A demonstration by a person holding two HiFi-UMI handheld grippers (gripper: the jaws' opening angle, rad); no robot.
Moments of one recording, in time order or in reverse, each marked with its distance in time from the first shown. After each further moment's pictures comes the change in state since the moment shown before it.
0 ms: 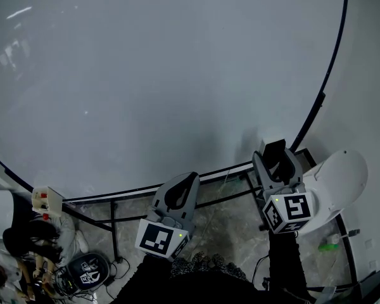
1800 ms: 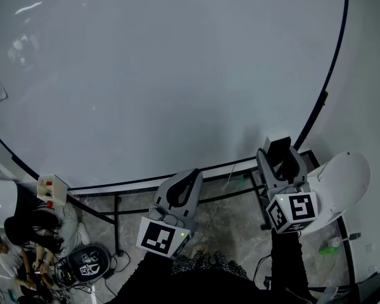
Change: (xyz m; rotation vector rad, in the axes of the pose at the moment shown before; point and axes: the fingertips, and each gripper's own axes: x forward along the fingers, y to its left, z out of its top) left arm -0.018 -0.017 0.016 0.047 -0.048 0.027; right arm -0.020 0.006 0.017 0.013 -0.041 0.036
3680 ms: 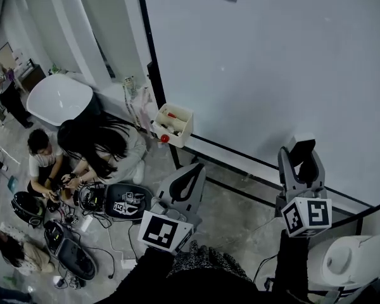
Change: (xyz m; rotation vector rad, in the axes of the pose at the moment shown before) left arm -0.384 0.243 0.025 0.034 0.093 0.636; right arm 0.084 0.439 0.023 0.092 -0.034 0.517
